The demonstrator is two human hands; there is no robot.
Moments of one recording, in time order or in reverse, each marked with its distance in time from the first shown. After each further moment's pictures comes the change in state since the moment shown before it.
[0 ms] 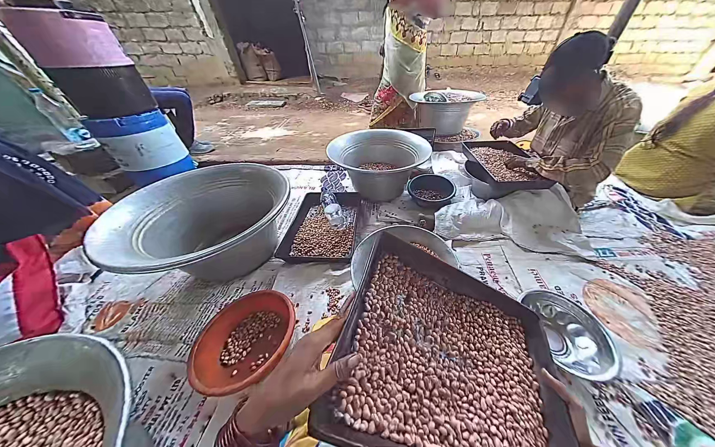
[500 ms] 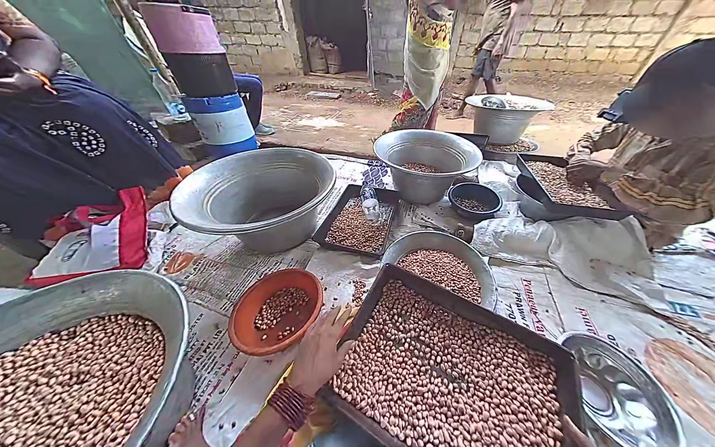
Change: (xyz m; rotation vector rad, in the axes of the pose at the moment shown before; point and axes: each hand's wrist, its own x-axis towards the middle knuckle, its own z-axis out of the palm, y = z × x) left_hand -0.002 -0.094 0.028 0.677 0.172 -0.463; right_hand 0.015 0.013 -0.006 -0.287 -0.049 0.057
